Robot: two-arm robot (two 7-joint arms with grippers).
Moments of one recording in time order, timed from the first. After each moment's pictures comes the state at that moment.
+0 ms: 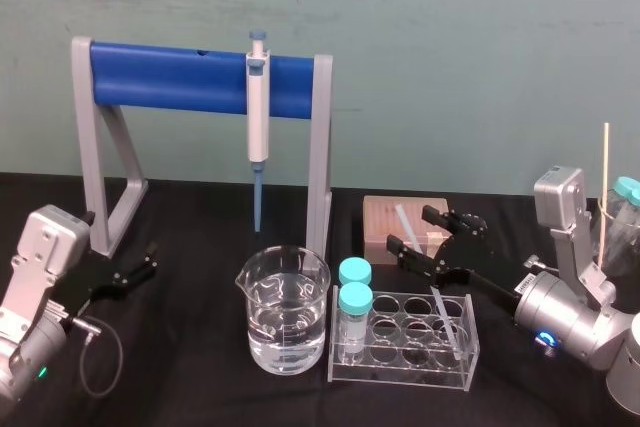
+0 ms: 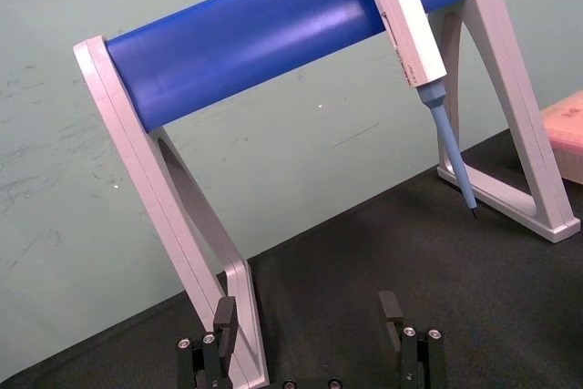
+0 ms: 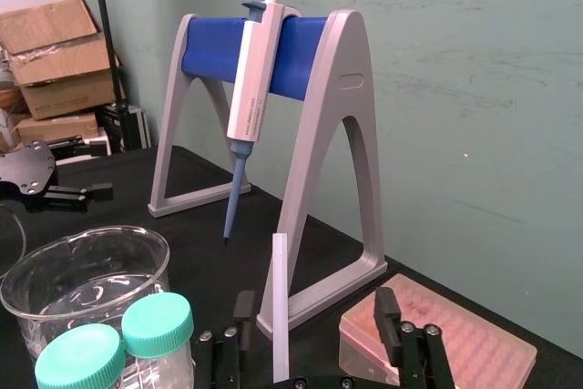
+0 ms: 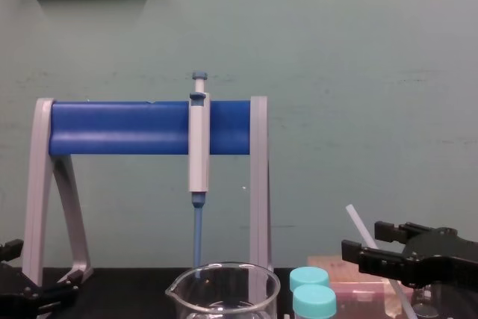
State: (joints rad) left arm -0.20 0.60 0.45 -1.41 -0.25 -0.12 0.03; right arm 0.37 0.43 -0.41 -1.23 0.45 -0.13 0.56
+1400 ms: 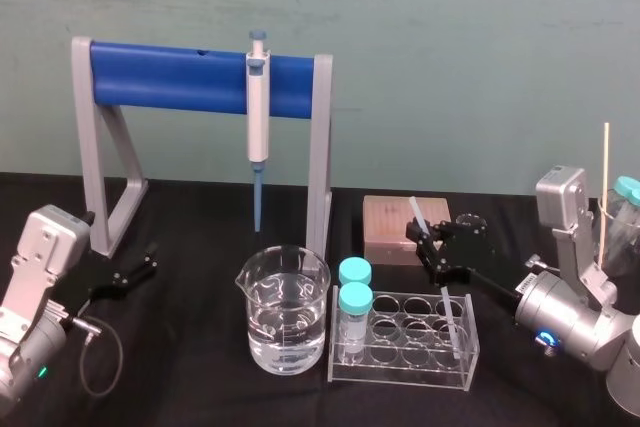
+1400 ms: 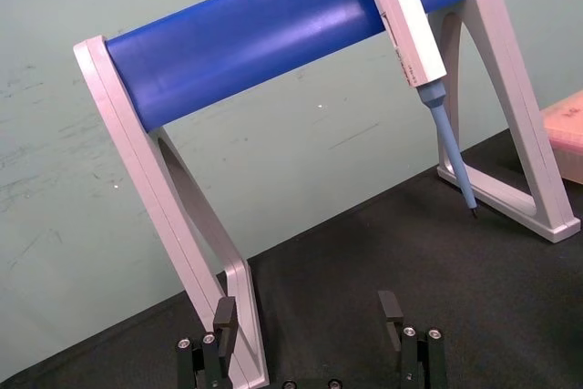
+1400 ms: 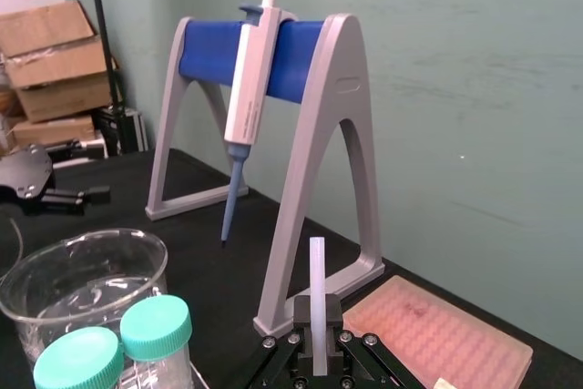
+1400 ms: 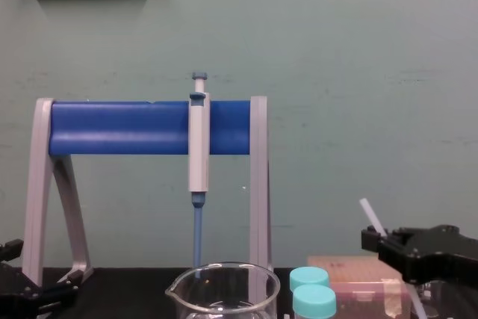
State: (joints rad) left arm -0.20 0.60 0.45 -1.41 -0.25 -0.12 0.03; right arm 0.36 0.42 -0.39 -1.24 0.44 -0.13 0.55
